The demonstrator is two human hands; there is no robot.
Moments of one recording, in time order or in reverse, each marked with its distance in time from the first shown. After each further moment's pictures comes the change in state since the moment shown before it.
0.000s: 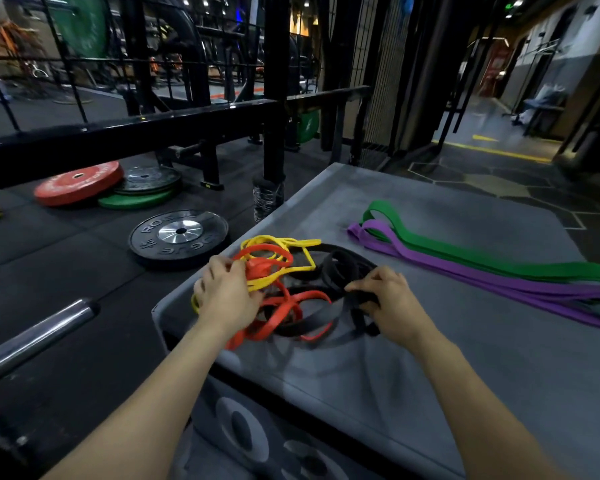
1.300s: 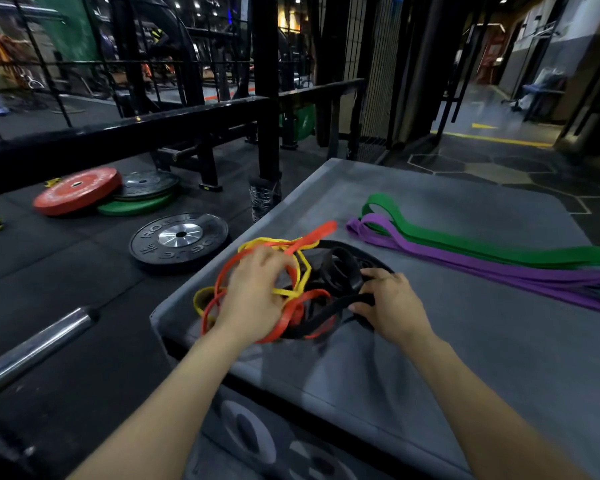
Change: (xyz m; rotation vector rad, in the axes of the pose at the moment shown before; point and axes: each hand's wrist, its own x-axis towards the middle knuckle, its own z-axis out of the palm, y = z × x) left_hand -0.010 0.023 -0.002 -0.210 0.061 0.505; right_hand 0.000 0.000 0.010 -0.129 0.011 0.122
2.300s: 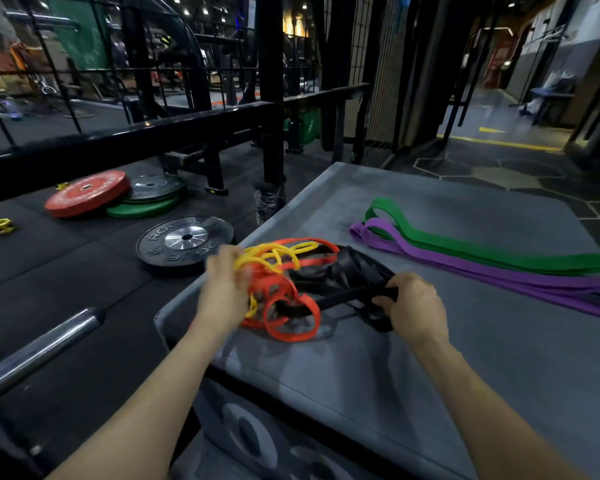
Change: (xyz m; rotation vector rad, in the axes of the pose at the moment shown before) left_hand 0.001 -0.033 -0.003 -0.182 0.212 -0.381; right_hand -0.004 0.009 -0.008 0.160 0.165 0.270
